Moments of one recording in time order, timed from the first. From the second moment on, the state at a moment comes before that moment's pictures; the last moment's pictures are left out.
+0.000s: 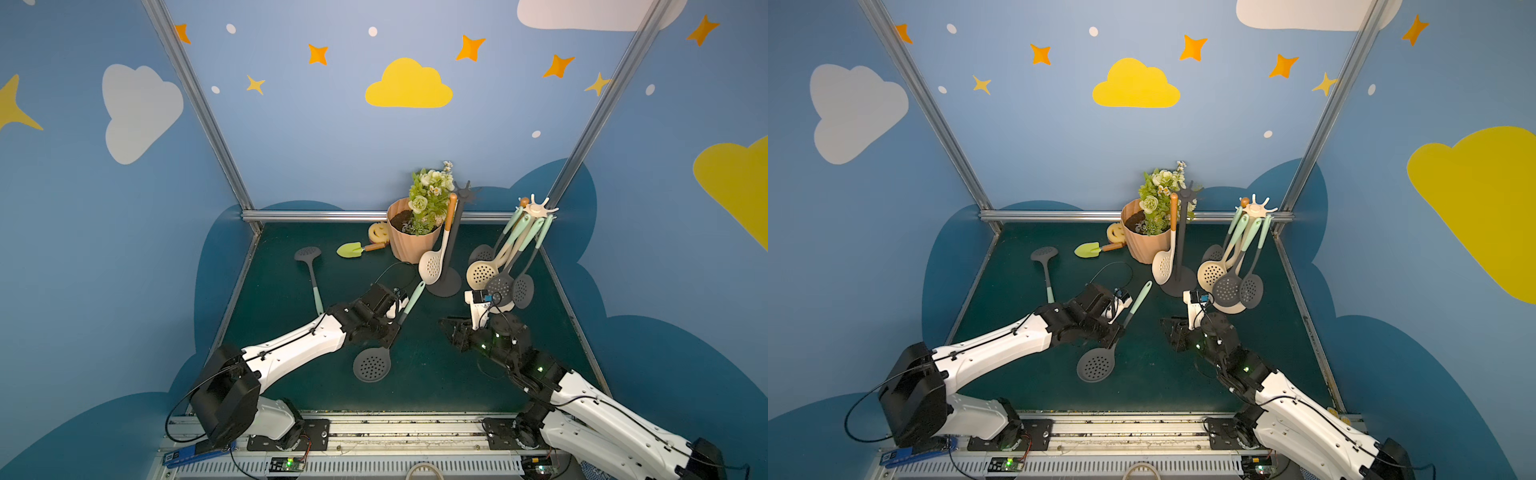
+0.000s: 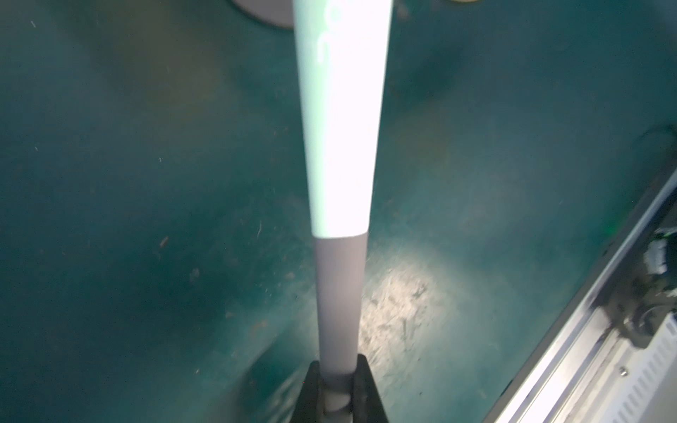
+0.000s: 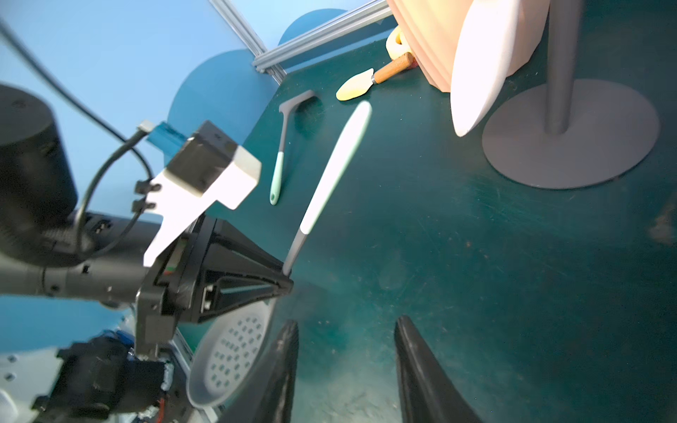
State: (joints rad) left arm -0.79 1.41 0.96 -0.50 0.13 -0.21; right arm 0.78 0.78 0.49 -0.09 -0.05 0.59
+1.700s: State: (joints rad) left arm -0.82 1.31 1.00 -0.24 0.26 -0.30; right arm 0.71 1.11 0.75 0.17 -0.25 0.52
